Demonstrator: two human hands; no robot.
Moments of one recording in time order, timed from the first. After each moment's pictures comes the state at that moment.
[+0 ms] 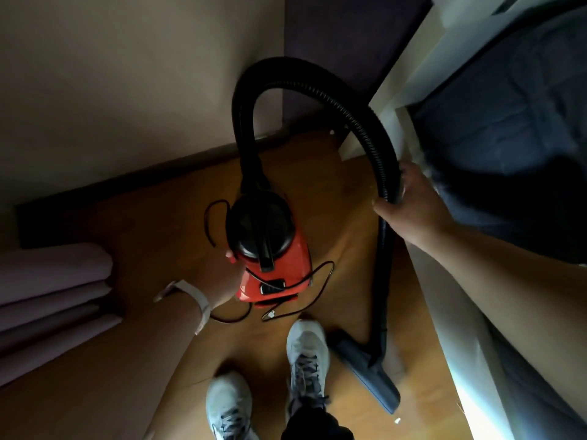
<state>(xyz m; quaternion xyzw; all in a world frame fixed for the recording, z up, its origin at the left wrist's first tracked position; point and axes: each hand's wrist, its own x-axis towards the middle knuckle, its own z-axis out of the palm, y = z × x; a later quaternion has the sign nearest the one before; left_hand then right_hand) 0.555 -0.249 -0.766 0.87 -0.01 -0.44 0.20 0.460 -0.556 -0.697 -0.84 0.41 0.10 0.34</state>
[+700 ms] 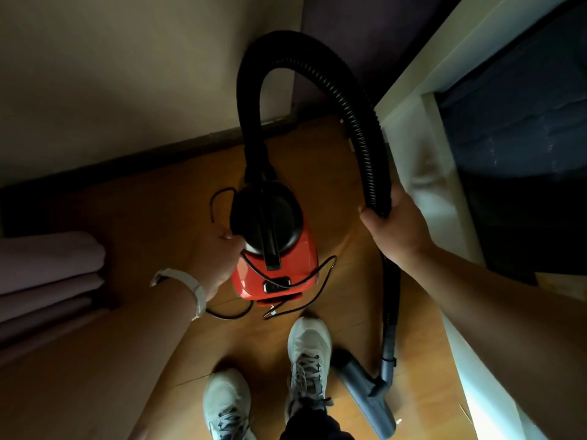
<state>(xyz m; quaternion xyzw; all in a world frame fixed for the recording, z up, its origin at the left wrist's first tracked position) 0.572 -0.251 -0.787 0.82 0.11 -0.41 0.39 0.457 -0.515 -0.751 -0.82 0.40 0.06 0.40</state>
